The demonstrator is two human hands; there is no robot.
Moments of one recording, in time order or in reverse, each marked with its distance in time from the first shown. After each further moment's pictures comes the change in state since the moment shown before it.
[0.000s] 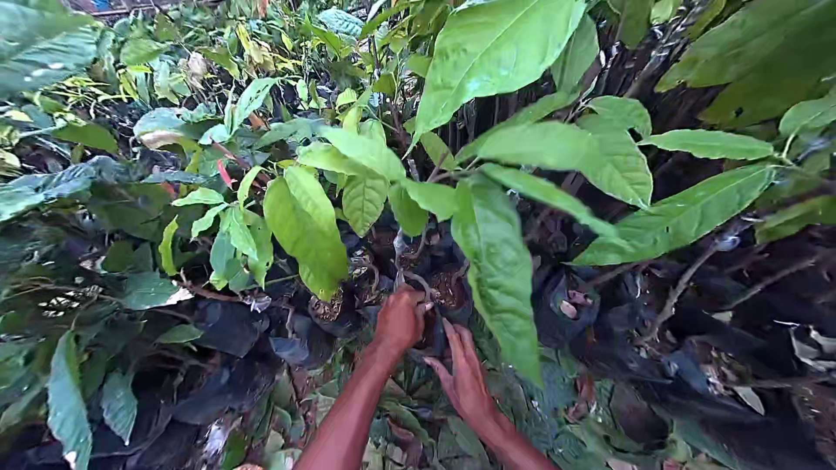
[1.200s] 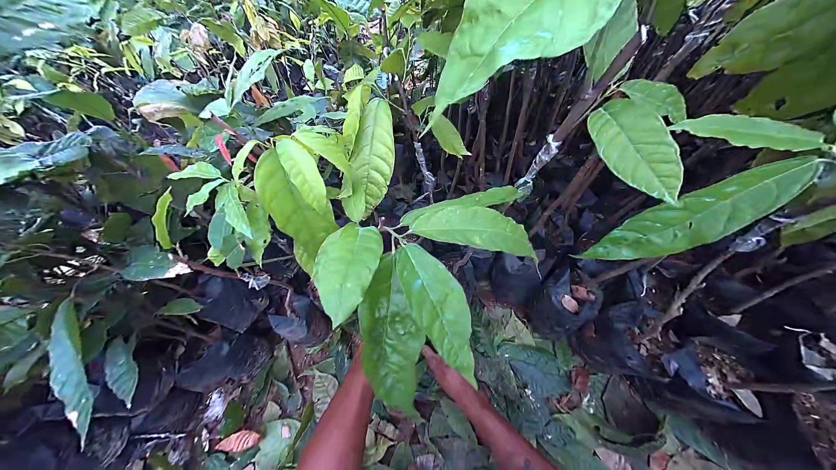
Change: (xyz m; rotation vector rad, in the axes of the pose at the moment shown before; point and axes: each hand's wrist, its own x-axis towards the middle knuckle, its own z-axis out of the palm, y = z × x) left_hand 0.009 -0.047 0.035 -0.007 0.038 -0.011; right_hand 0.008 0.018 0.031 0.085 -0.169 0.284
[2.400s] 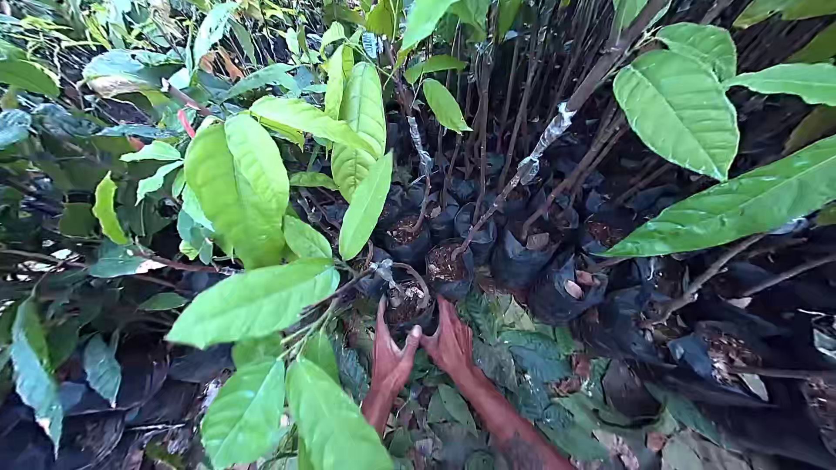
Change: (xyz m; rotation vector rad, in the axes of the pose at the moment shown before) left_hand -0.069 -0.005 0.078 -0.629 0.439 -0.253; right_hand 0.011 -0.008 -0.008 -0.289 0.006 -0.028
